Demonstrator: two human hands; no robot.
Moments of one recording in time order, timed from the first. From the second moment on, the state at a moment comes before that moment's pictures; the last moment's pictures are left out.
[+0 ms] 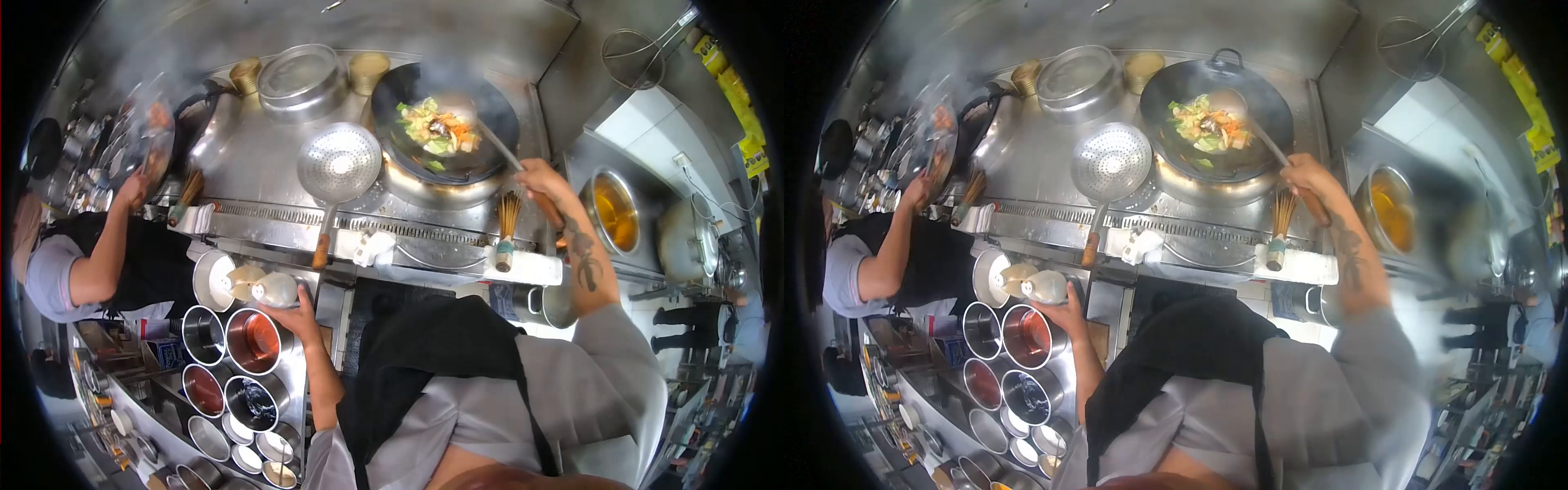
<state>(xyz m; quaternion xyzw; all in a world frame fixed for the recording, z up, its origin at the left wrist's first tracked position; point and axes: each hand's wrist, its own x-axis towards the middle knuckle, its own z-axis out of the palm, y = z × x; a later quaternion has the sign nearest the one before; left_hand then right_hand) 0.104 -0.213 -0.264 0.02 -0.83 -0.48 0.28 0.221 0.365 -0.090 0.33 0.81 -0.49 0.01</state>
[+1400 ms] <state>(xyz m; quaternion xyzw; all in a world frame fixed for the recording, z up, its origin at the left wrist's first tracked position) 0.052 -0.039 -0.009 -0.33 -0.72 -0.58 0.16 0.264 0.356 -0.066 0.28 0.90 -0.34 0.03</state>
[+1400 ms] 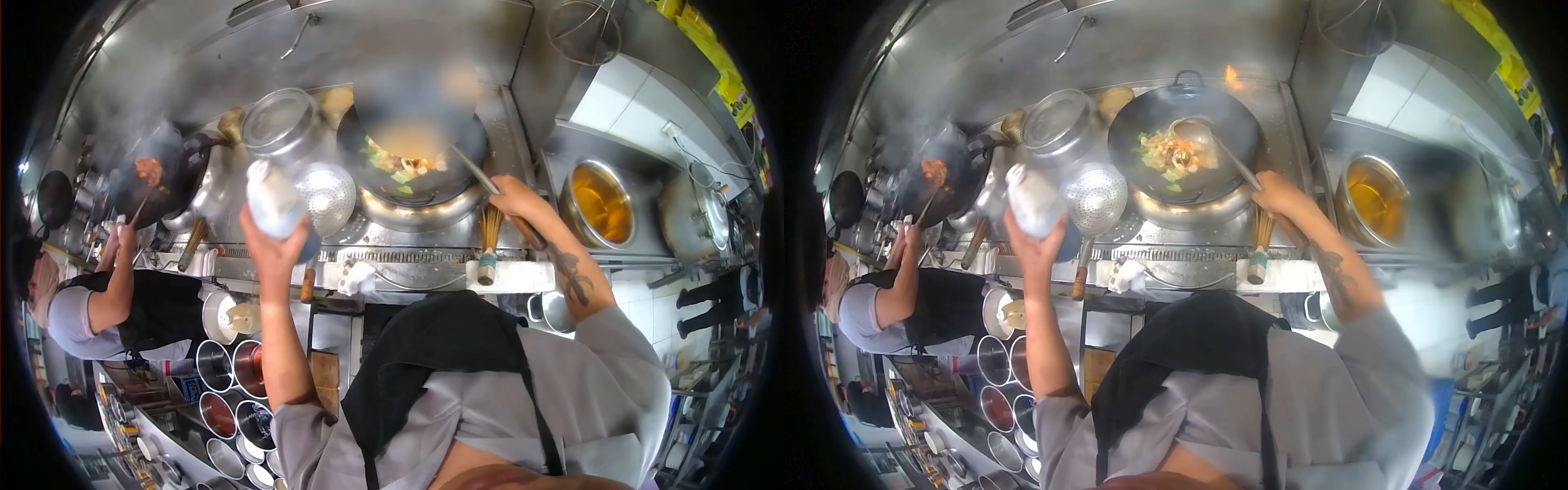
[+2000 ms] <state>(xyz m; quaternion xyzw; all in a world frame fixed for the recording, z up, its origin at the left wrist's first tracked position) -0.036 0.131 -0.032 -0.43 -0.83 0.17 0.31 0.298 0.315 -0.073 0.22 0.48 -0.85 -0.05</state>
